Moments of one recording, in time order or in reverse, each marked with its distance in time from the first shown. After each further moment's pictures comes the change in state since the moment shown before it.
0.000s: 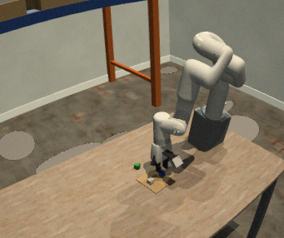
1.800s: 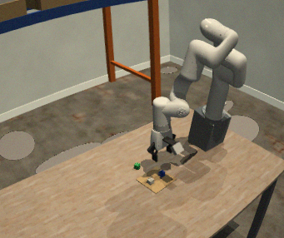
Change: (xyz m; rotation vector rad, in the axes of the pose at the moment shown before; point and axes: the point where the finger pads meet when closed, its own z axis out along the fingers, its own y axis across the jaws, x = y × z) arm 0.000 -0.001 -0.073 0.008 0.000 0.001
